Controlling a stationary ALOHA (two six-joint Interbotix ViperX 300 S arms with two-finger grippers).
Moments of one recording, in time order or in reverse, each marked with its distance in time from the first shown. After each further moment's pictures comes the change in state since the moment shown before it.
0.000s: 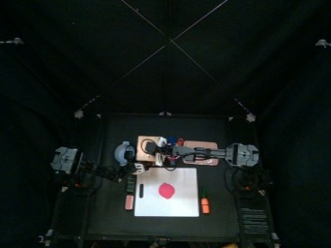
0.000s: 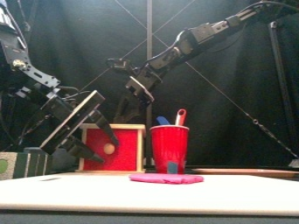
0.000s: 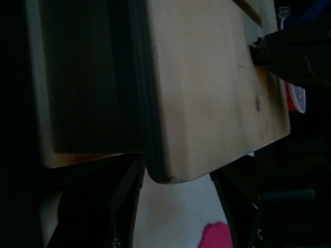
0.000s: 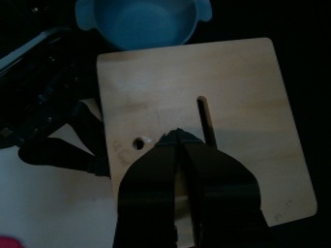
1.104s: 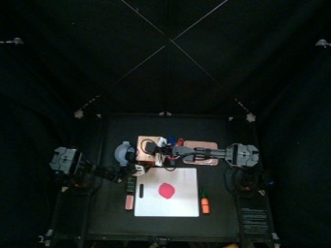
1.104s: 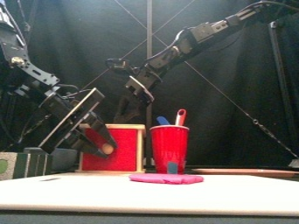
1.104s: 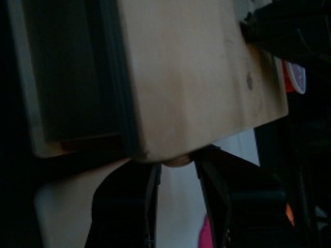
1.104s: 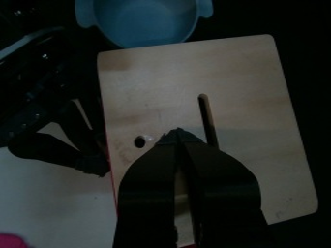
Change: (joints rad) left arm -0.067 -0.023 0.008 0.000 0.072 0.034; right arm 0.003 0.008 -0.012 -0.002 0.040 0.006
